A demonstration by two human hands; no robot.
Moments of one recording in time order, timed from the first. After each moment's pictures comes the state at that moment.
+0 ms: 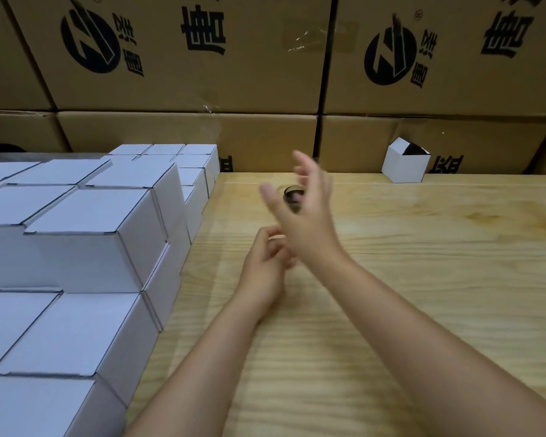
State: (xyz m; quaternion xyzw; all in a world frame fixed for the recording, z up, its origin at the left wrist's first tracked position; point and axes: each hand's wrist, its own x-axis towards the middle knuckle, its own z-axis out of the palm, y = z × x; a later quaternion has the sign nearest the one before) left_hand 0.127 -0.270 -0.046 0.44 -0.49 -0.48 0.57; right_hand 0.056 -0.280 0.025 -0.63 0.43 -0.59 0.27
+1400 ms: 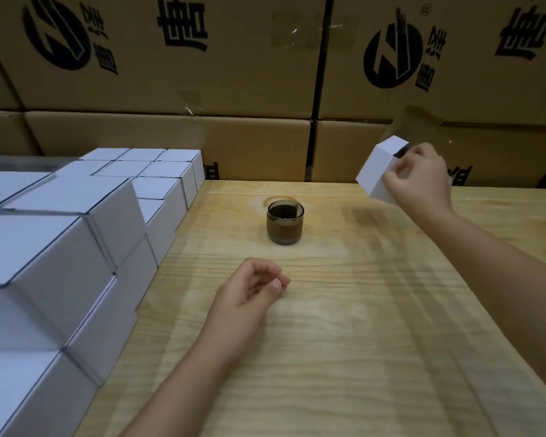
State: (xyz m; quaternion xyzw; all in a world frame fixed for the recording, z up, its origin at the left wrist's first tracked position) left_hand 0.134 -0.267 -0.047 0.45 -0.57 -0.45 0.52; right_hand -0.129 -0.415 0.041 -0.61 0.66 -0.42 -0.08
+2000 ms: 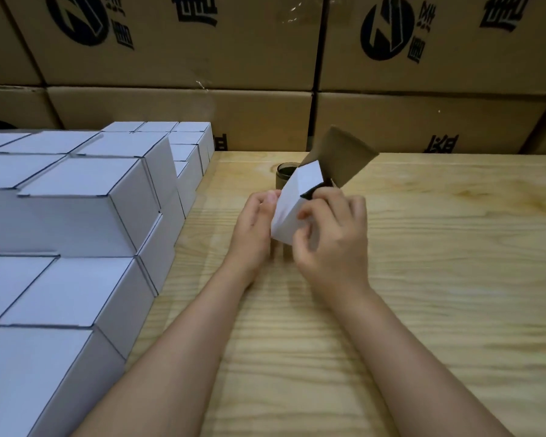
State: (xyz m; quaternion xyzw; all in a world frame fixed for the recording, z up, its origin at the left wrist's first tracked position) left_hand 0.129 -0.257 -0.025 0.45 -0.53 -0.43 0.58; right_hand 0.017 -0.225 -0.015 -0.70 0.46 -0.53 -0.16
